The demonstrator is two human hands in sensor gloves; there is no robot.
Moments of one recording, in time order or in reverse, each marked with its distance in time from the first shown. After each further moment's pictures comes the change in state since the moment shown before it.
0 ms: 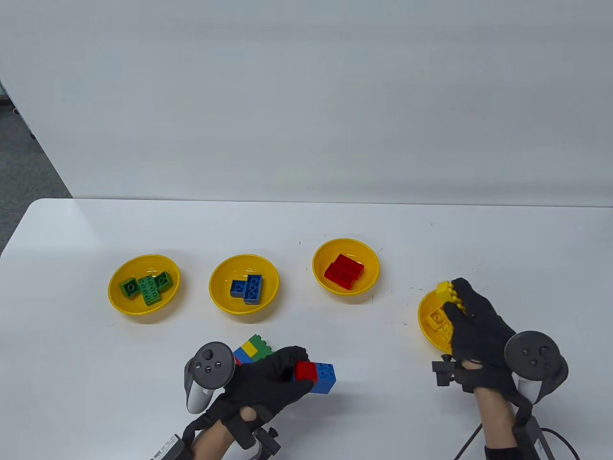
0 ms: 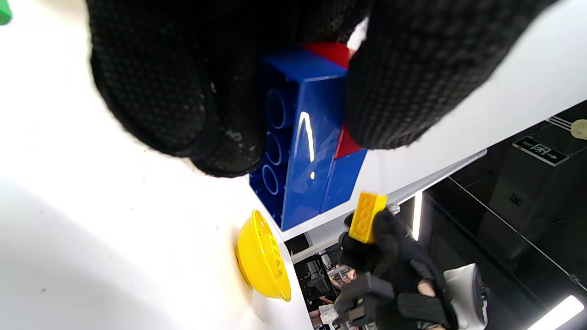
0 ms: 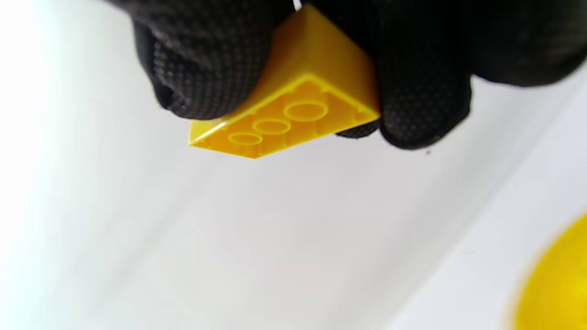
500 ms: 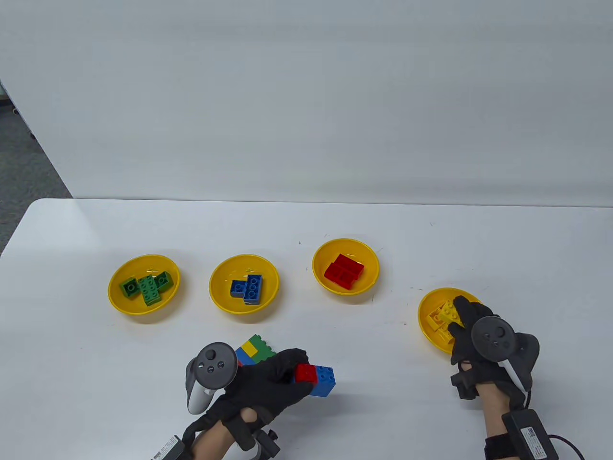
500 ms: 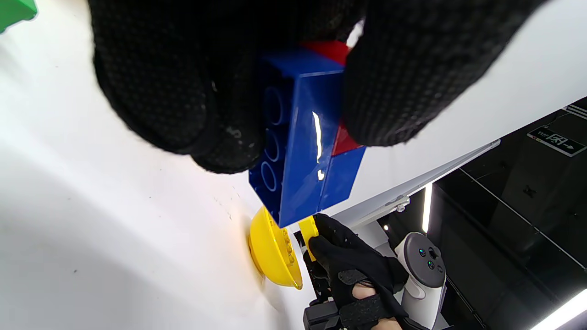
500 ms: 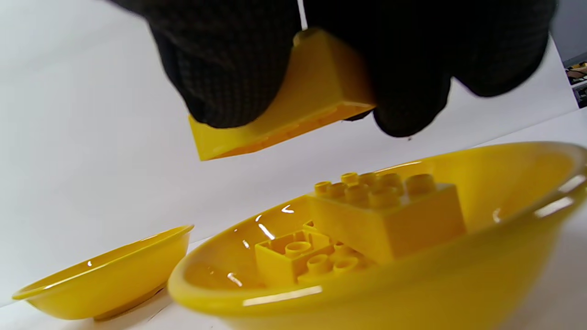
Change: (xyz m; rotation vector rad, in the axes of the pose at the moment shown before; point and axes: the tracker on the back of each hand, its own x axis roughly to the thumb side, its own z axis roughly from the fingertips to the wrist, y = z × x) left_hand -0.002 -0.003 0.001 -0.033 0.019 -0.020; right_hand -0.024 0.043 0.002 0.220 -0.102 0.528
